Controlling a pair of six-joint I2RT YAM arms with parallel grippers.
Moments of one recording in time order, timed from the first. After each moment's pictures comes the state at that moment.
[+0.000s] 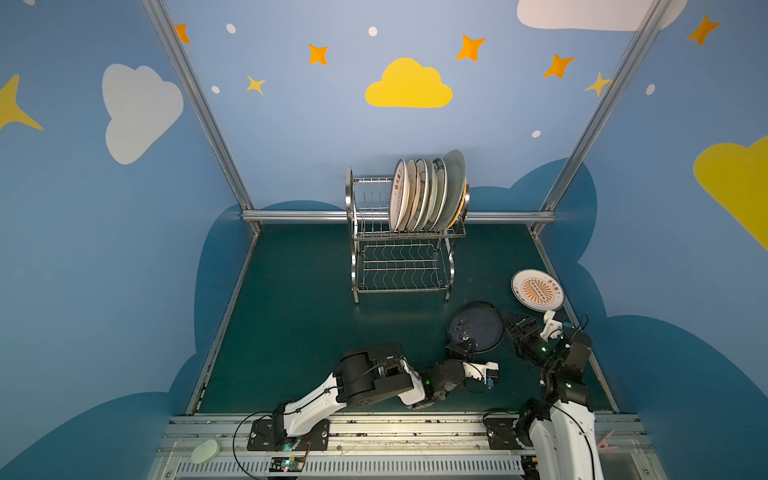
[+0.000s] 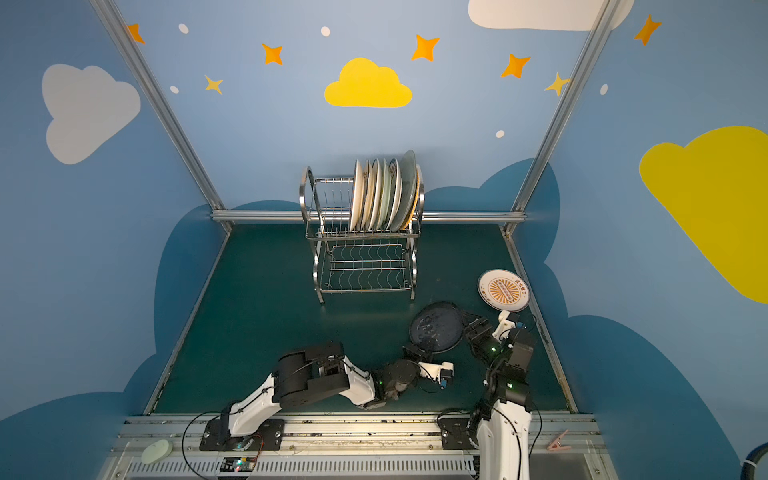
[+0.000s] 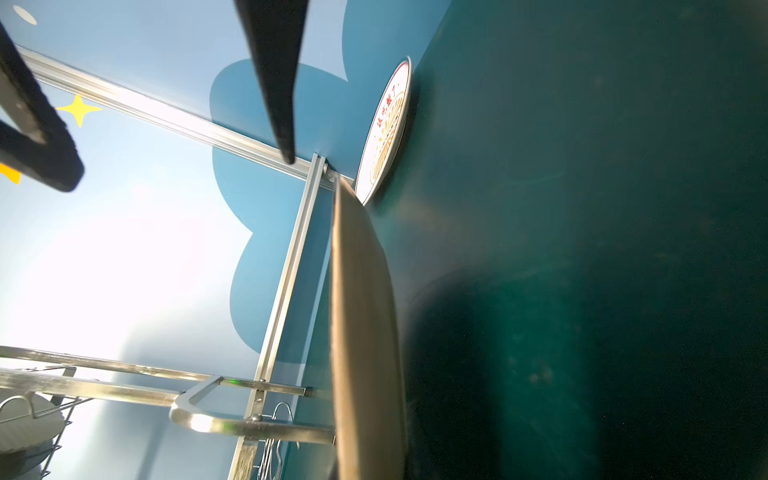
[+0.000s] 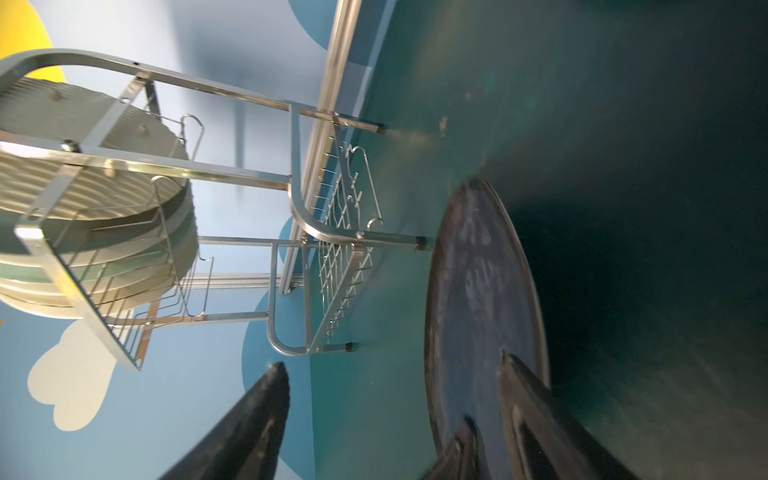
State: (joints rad) left arm -1.32 2.28 1.03 1.10 -0.60 1.06; right arm -0.29 0.52 0.26 -0.19 -0.68 0.96
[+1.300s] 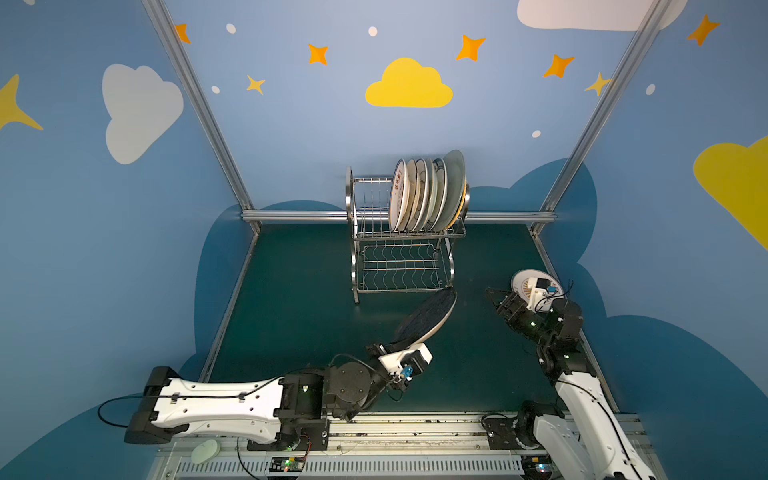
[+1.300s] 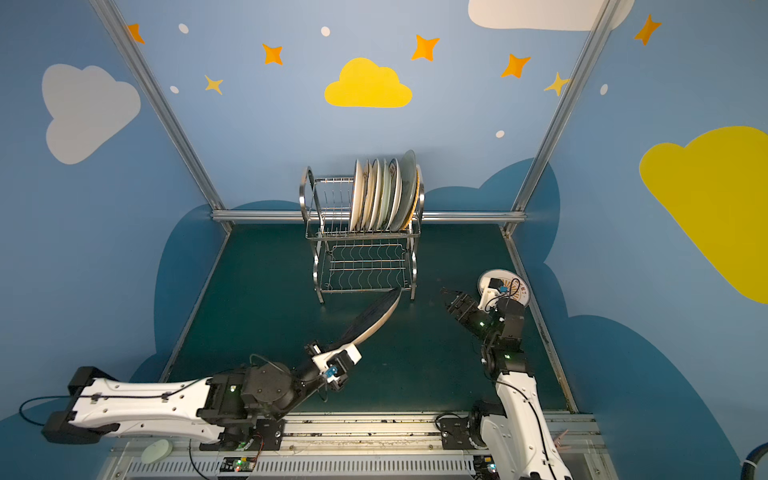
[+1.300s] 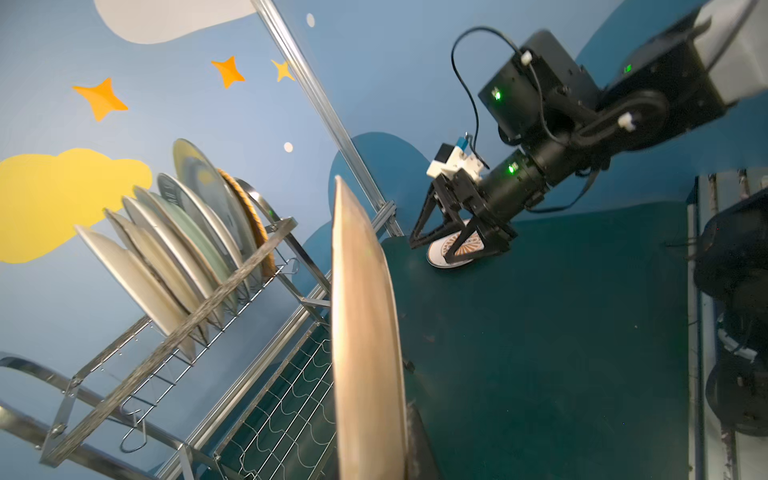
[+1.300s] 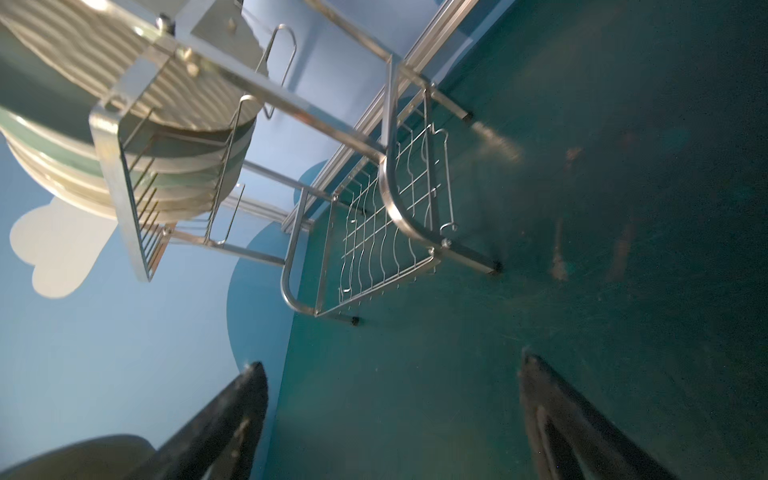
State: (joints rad) left arm -1.51 0.86 0.78 0.00 -0.71 0.41; right arm 0.01 0.78 0.44 -0.01 -0.60 0.78
